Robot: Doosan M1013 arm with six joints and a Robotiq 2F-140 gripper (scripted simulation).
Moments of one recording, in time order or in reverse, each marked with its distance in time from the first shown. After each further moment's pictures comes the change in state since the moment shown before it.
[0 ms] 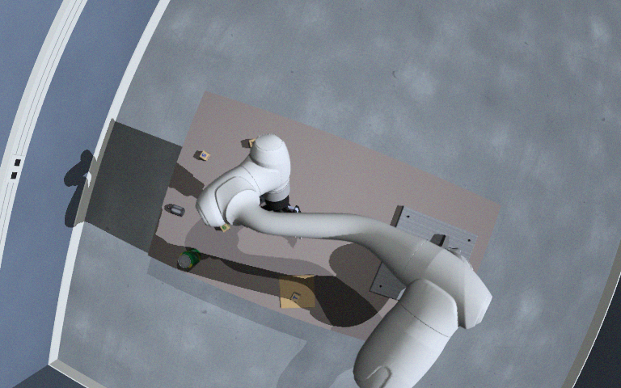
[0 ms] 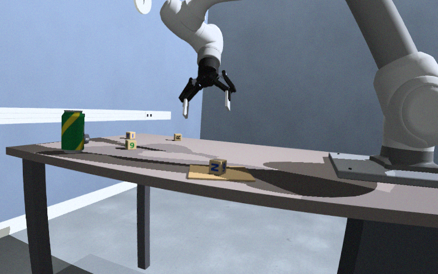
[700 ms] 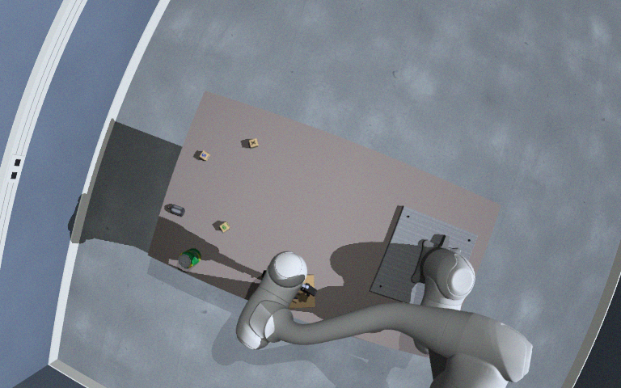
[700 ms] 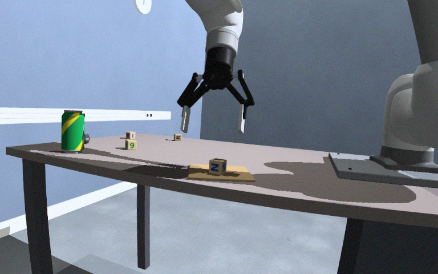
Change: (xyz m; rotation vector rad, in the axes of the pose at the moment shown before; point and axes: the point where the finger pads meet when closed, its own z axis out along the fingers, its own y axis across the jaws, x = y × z) arm 0.136 -0.074 0.168 -0.157 -0.206 -0.039
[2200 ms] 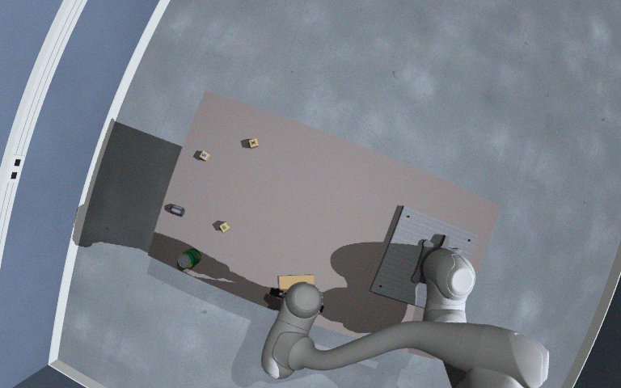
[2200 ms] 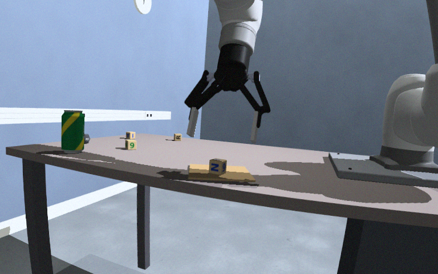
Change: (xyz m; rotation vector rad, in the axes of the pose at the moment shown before) arm 0.043 -0.041 0.032 -0.077 -0.043 -0.019
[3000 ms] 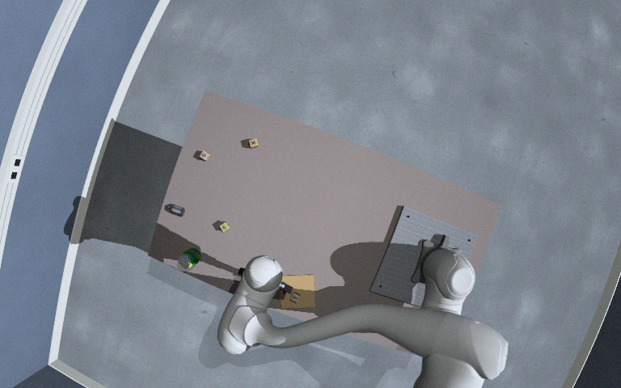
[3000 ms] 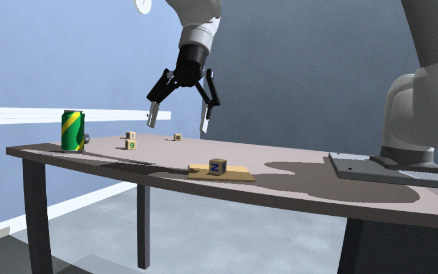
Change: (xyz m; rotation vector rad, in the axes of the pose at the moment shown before) arm -0.027 0.130 -0.020 -0.004 0.003 -0.001
